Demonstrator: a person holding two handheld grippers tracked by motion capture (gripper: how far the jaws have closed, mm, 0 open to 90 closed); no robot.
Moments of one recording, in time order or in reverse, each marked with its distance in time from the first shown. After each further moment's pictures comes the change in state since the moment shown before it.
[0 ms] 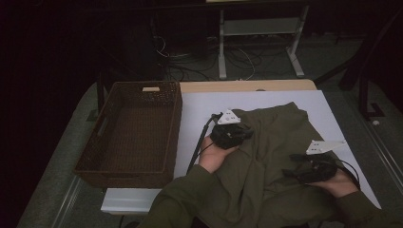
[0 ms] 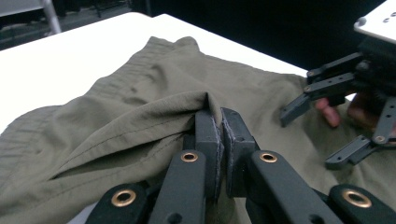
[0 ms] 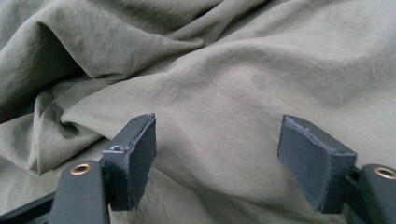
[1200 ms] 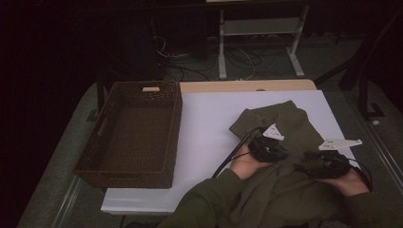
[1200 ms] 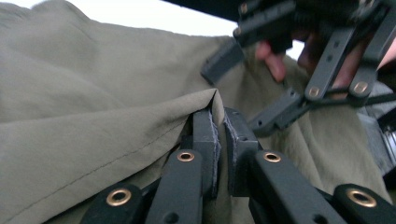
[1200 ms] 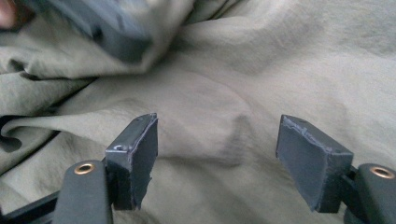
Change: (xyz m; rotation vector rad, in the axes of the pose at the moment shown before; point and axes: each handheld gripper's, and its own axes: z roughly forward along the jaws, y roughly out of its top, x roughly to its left) left arm -0.054 -0.005 0.094 0.193 -0.213 0.111; right arm -0.018 -0.011 -0.021 0.005 -0.141 0.106
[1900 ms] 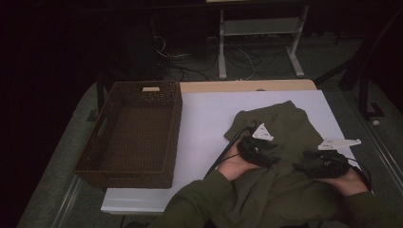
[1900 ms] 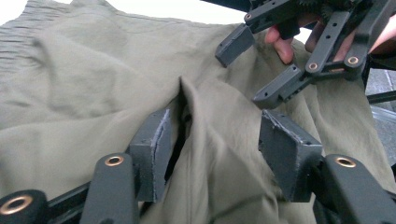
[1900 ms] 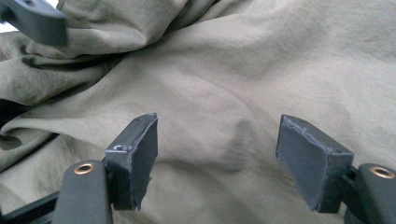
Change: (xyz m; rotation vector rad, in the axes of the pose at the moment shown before) left arm 0.000 -0.009 -0.046 -0.016 0.092 0.005; right arm 0.000 0.001 0.002 -0.008 0.006 -0.011
